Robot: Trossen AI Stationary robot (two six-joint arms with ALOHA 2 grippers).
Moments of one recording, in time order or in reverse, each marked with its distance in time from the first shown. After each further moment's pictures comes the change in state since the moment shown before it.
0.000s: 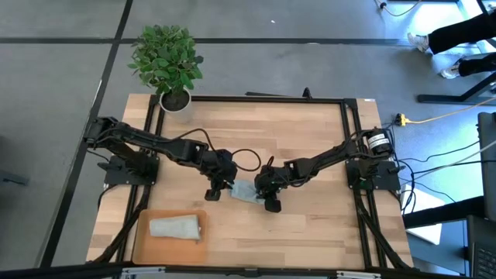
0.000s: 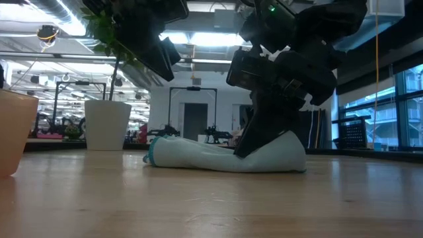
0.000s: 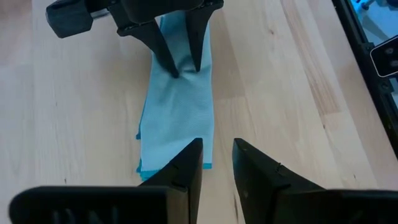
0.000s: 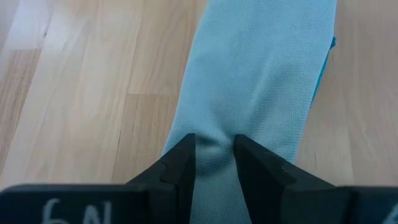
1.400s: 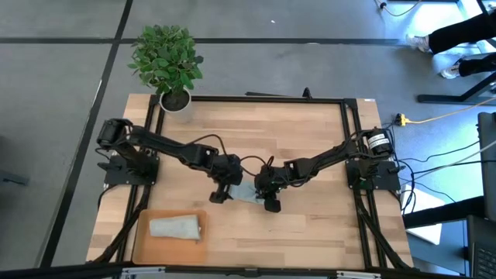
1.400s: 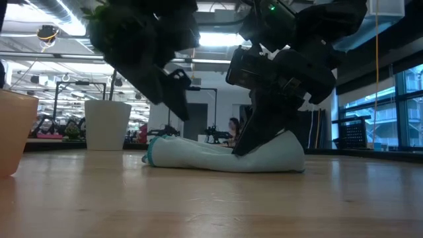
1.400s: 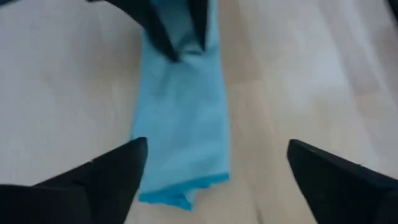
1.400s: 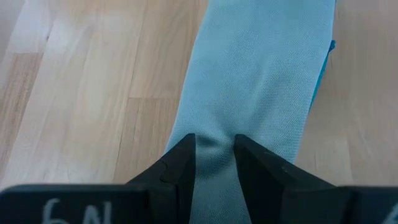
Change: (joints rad) left arm 0.008 0.151 0.002 0.063 0.029 0.086; right arm 0.000 -0.001 0.001 0.008 -0.001 0.000
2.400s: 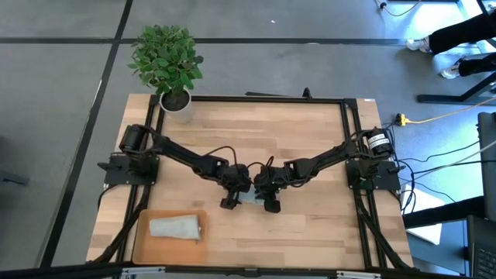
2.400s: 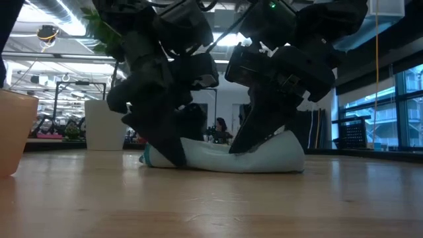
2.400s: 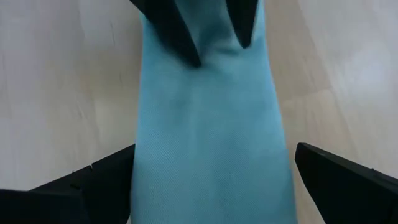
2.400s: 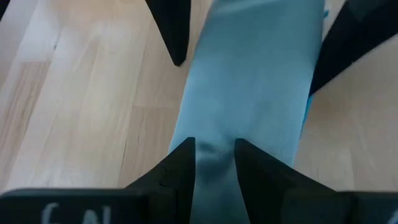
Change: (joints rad) left arm -0.035 0.241 0.000 0.233 -0.095 -0.005; right arm 0.001 -0.001 0.000 0.019 0.000 0.000
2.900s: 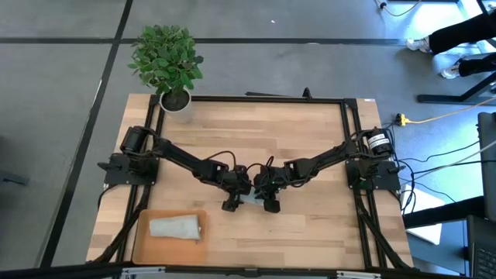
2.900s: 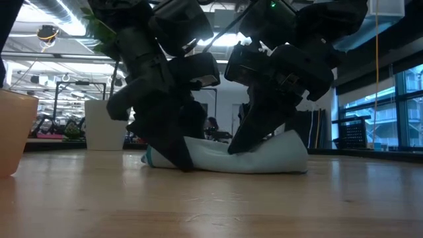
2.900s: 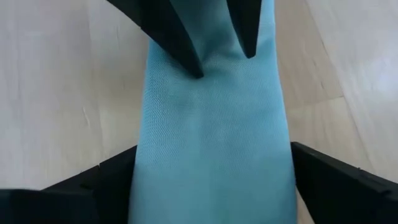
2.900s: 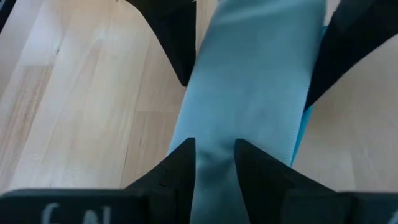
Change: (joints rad) left arm -0.033 0.021 0.001 0.028 -0.125 -0.008; right arm 0.000 0.000 0.000 0.009 0.000 0.000
